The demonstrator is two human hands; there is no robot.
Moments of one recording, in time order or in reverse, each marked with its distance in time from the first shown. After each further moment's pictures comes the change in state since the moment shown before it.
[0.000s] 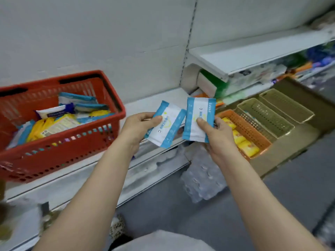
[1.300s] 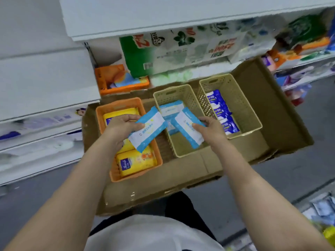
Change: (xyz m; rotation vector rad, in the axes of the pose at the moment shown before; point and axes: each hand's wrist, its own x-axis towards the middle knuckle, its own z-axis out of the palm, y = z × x) left_hand 0.211 -0.152 0.480 0.083 0.279 -0.427; right_hand 0.423 -0.002 -0.486 -0.684 -0.179 0.255
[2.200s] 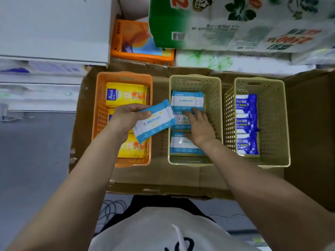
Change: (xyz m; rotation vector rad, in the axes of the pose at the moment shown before) left_hand 0.043 -0.028 0.044 -0.205 0.231 -0.146; right_hand 0.111 0.033 0.051 -1.201 -0.543 -0.443
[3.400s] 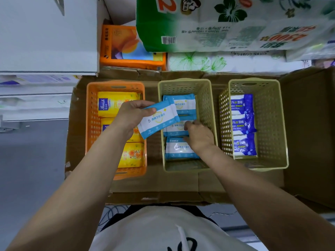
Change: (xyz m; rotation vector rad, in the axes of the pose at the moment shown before) left_hand 0.027 0.028 0.033 0.093 -0.039 0.045; right_hand -0.005 0.001 -0.008 -0.042 0.026 0.050
